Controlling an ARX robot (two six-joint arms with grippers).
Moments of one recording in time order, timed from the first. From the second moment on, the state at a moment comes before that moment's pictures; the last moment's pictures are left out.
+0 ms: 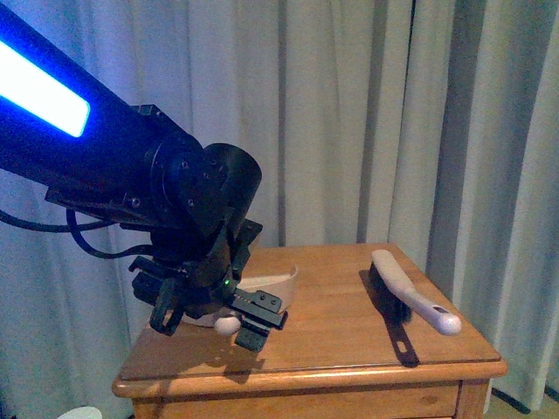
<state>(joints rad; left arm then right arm) -0.40 2.23 1.71 -0.39 -0.28 0.12 0.00 0.00 0.02 0.00 0.00 0.00</state>
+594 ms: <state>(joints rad) -0.39 2.23 1.72 -0.39 -0.27 0.13 0.00 0.00 0.02 0.00 0.00 0.00</state>
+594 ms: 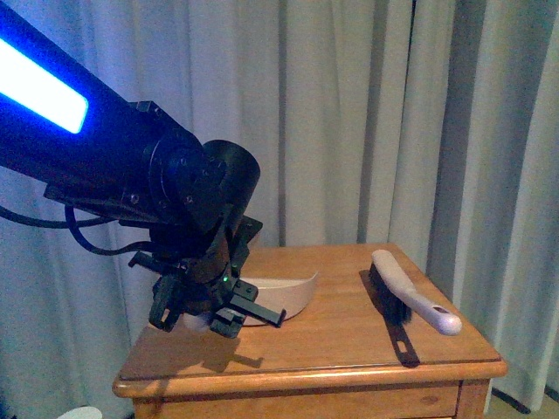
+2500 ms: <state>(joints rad) 0.19 0.77 0.87 -0.28 0.74 0.24 0.00 0.00 0.02 0.00 0.00 0.00</state>
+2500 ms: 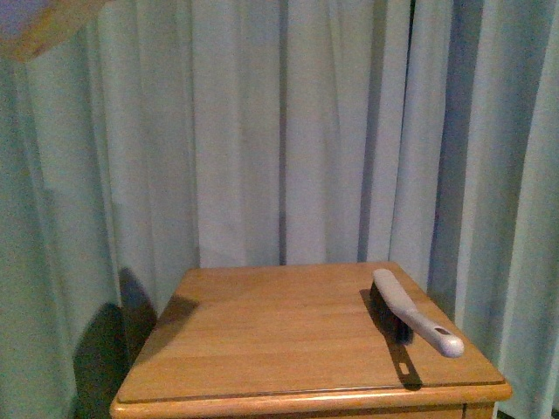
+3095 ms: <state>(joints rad) 0.23 0.65 0.64 -0.26 0.68 0.26 0.00 0.00 0.02 0.00 0.00 0.00</state>
